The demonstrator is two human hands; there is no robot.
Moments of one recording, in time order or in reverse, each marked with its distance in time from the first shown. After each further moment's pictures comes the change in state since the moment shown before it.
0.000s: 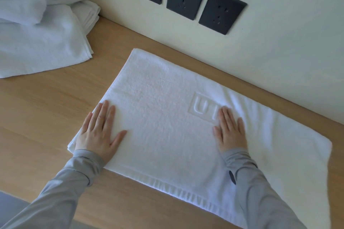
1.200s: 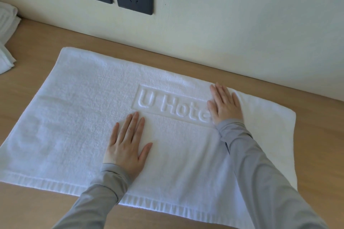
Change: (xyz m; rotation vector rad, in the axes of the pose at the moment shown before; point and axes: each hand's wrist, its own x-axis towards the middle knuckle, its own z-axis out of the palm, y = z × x) left_hand -0.008 0.201 0.046 0.041 -0.062 0.265; right_hand 0.030 0.142 0.006 0.112 0.066 0.093
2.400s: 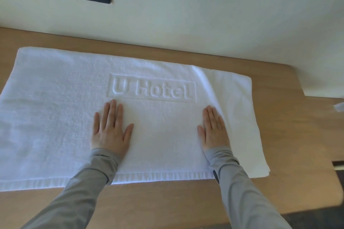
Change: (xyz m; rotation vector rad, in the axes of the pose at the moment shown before) left_hand -0.003 0.008 -0.008 -0.079 0.008 0.017; right_hand -0.169 -0.007 0.015 -0.031 -0.002 0.201
